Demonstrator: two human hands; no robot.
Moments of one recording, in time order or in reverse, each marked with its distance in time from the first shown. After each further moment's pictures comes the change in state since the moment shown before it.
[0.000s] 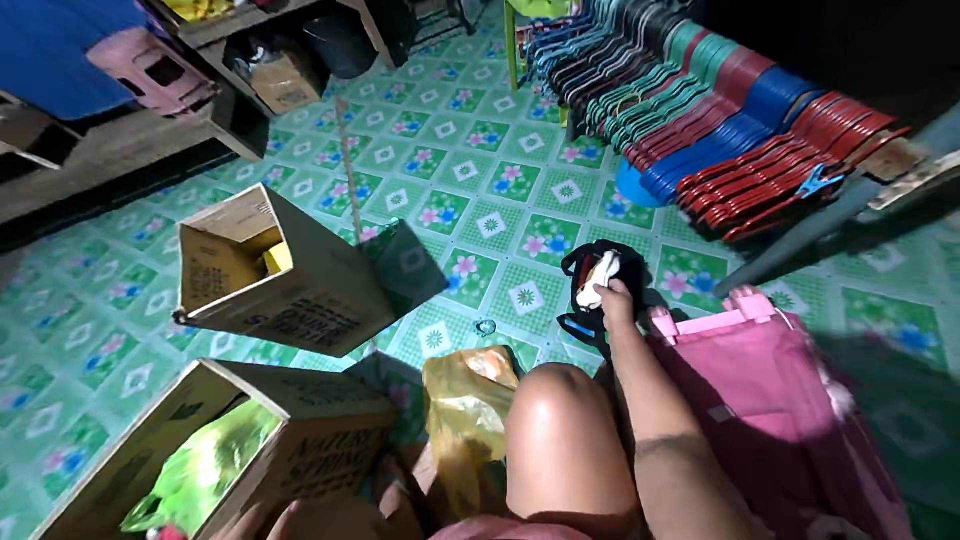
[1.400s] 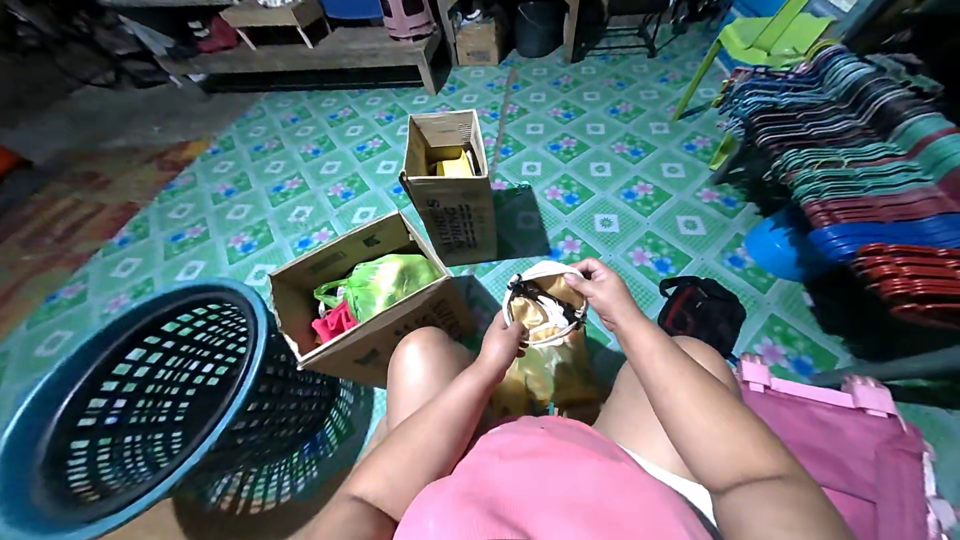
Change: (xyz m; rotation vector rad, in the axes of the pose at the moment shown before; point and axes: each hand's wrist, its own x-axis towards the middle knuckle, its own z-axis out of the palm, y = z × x) left_hand 0.023 0.085 0.078 -1.278 -0.156 -0.103; right_hand -0.311 -0.133 0.142 -0.217 -0.958 -0.371
